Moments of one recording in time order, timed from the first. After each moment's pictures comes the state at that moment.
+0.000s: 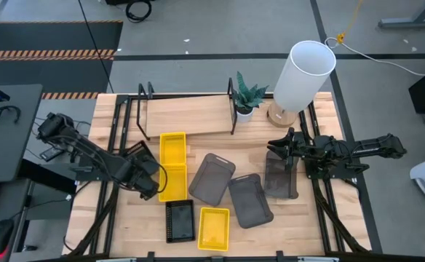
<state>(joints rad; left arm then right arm) -0.54 1.27 0.82 -1.11 -0.23 -1.12 0.07 0.14 0.01 0.08 0.31 0.29</state>
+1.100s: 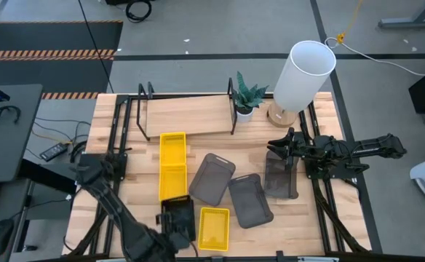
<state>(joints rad) -0.85 2.08 2.04 -1.33 -0.25 -0.99 0.07 0.14 0.01 0.08 0.31 0.29</state>
